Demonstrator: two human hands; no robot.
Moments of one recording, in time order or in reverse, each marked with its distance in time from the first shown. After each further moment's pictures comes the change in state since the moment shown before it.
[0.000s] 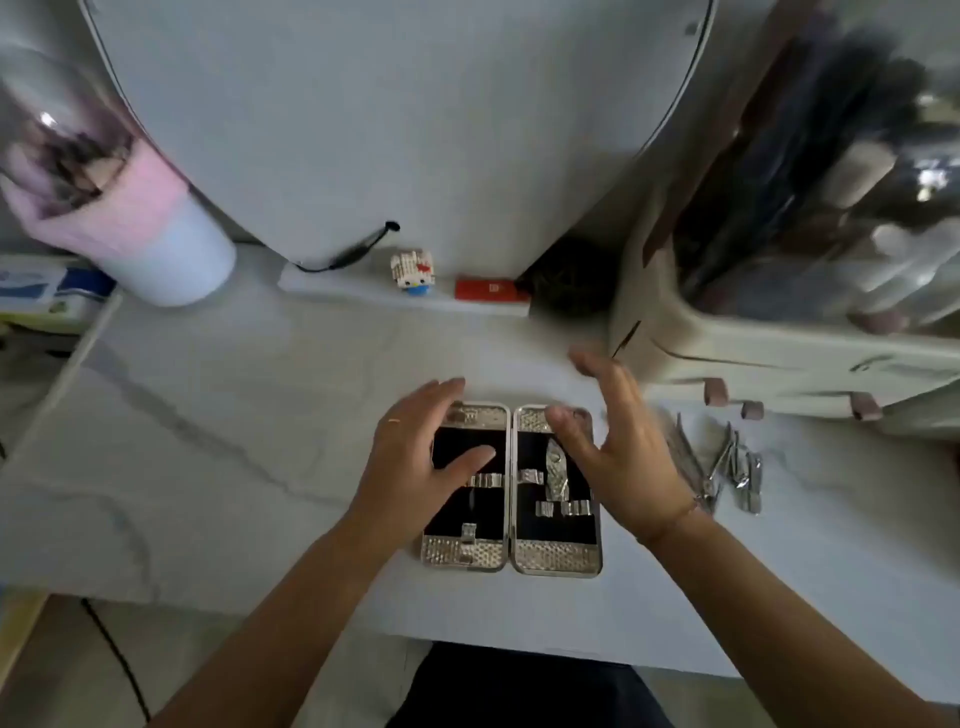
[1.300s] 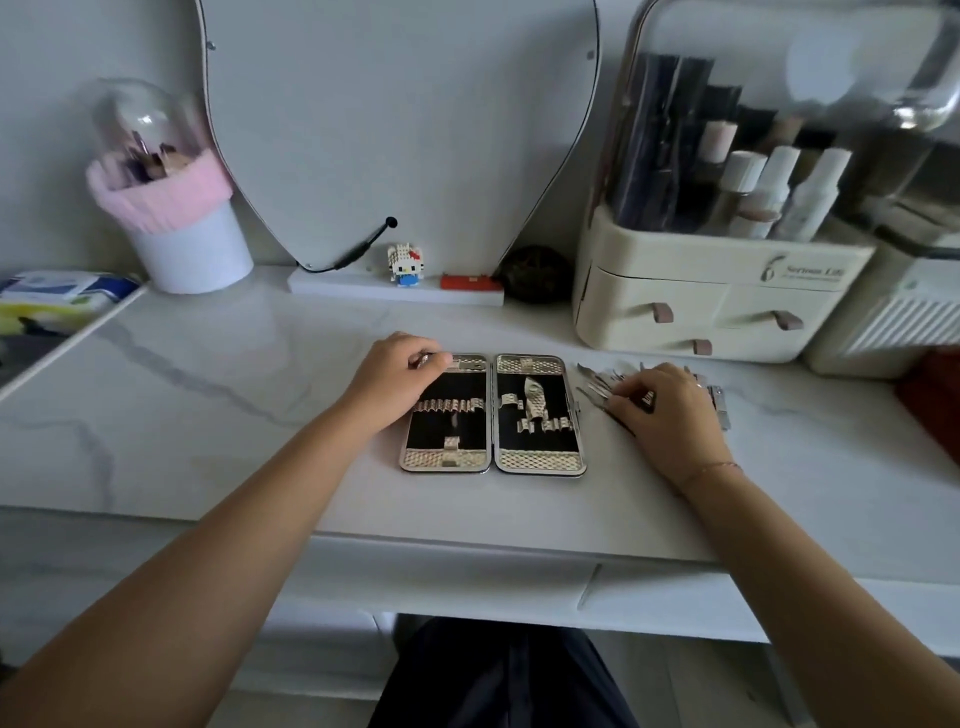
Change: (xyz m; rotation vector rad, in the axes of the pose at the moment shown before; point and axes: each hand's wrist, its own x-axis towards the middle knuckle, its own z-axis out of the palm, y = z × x) left_hand 0.017 -0.031 0.016 0.025 0.094 0.064; right_hand -0.061 0.087 -0.010 -0.312 0.307 0.029
